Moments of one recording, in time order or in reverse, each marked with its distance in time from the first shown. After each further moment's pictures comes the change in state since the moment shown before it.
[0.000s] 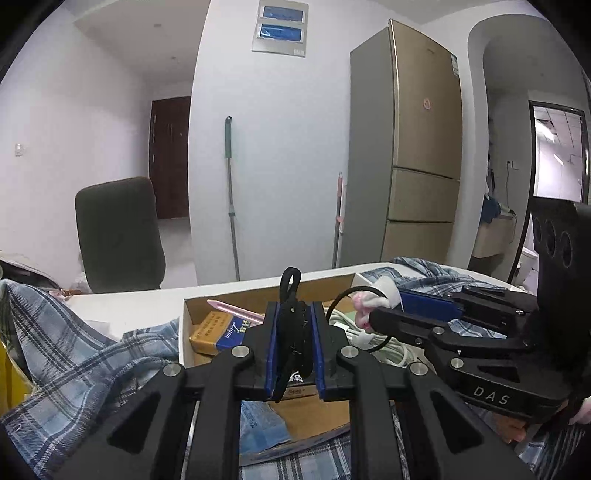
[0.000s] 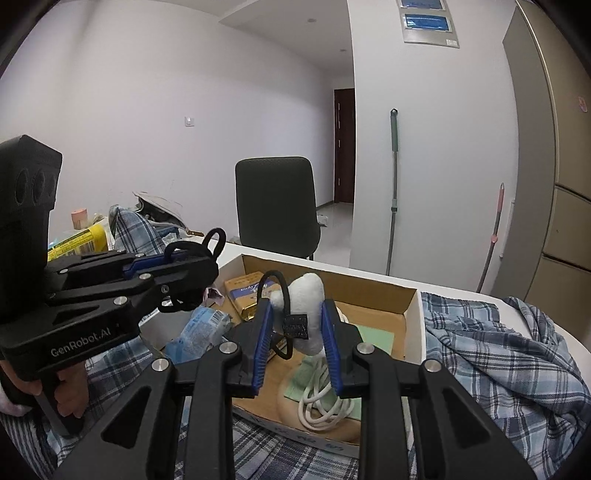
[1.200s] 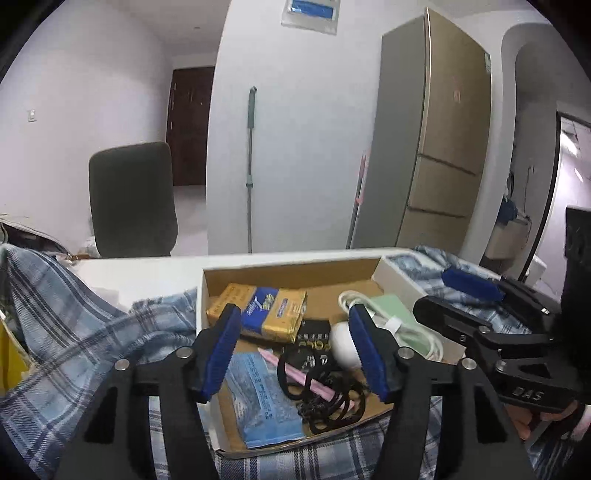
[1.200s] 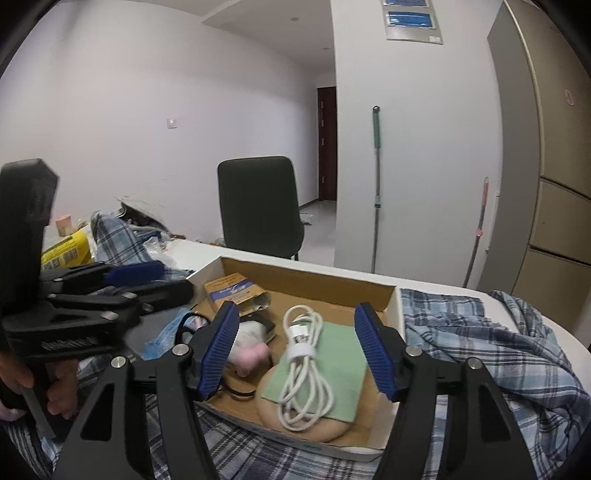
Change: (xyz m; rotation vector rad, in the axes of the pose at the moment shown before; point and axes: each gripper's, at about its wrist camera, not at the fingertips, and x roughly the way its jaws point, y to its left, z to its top) left arm 0.007 0.020 0.002 -0.101 0.077 0.053; right arm -0.003 -0.012 0.004 0.041 -0.004 -0.066
